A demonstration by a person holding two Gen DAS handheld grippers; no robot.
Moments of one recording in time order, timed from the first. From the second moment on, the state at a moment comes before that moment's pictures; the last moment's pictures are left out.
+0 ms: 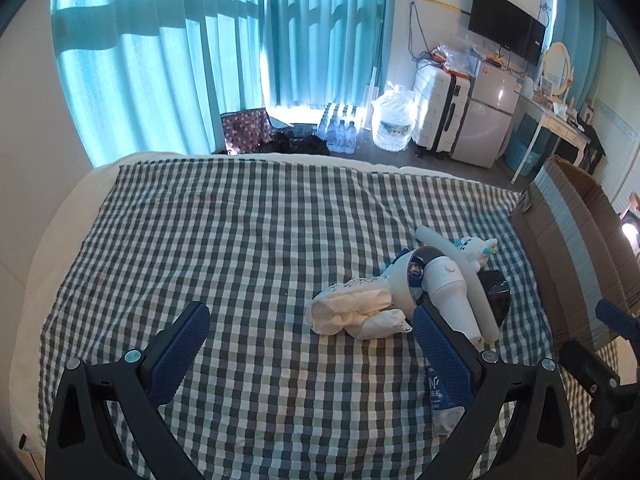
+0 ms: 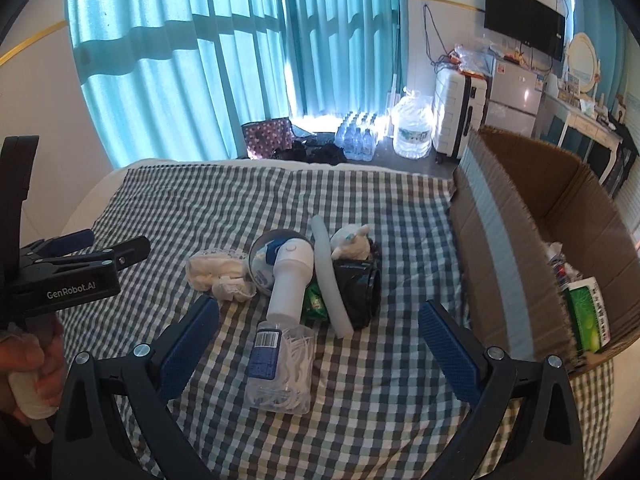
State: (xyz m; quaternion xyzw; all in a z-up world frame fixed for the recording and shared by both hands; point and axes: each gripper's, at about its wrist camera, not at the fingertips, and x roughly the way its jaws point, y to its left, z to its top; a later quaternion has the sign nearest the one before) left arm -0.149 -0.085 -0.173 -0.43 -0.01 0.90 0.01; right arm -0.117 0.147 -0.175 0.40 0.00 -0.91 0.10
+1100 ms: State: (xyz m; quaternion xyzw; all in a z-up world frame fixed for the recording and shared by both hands) left arm -0.220 -0.039 -0.285 -0.51 -0.01 0.86 0.05; right arm -0.144 0.125 -0.276 0.48 0.00 -0.87 0.12
